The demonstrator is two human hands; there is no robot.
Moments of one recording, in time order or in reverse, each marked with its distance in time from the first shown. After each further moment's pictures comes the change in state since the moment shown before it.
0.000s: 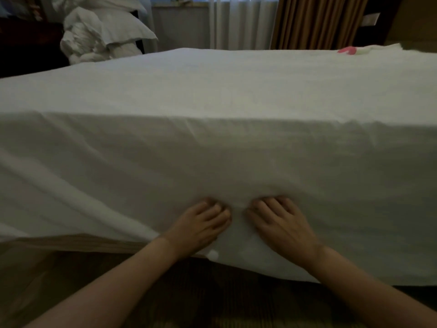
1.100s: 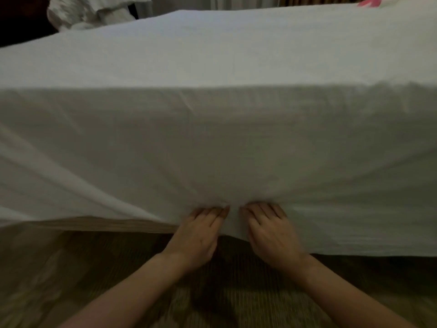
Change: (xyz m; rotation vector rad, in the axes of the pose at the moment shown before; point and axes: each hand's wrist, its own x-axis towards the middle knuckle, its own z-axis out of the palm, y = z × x) left_hand -0.021 0.052 -0.015 -0.492 -0.364 -0.516; right_hand -0.014 -0.066 0.021 0.266 -0.372 0.324
